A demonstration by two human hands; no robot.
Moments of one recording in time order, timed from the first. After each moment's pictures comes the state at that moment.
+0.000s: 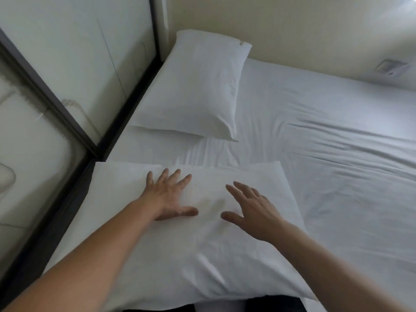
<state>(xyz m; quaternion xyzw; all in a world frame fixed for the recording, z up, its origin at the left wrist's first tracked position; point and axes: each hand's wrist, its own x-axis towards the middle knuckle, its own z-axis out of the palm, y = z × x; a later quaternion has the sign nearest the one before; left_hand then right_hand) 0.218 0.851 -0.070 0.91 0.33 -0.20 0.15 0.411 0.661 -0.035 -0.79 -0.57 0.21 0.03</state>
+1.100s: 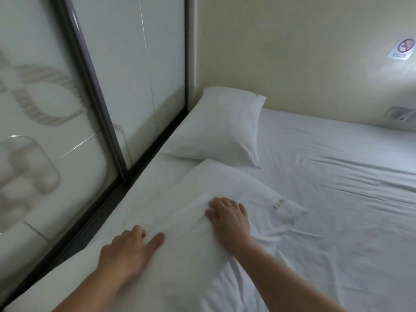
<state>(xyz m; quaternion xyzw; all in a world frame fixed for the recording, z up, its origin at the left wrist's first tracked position) 0.064 0.802 -0.104 0.78 0.59 -0.03 0.19 0.301 0.731 -0.106 -0.81 -0.53 0.10 0.23</state>
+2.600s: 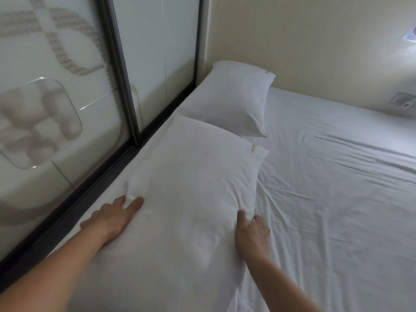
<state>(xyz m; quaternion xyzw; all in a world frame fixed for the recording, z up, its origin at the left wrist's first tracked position) -0.032 0.789 -0.144 0.68 0.67 -0.04 0.30 0.238 0.609 -0.148 -0.89 -0.13 0.27 0.33</state>
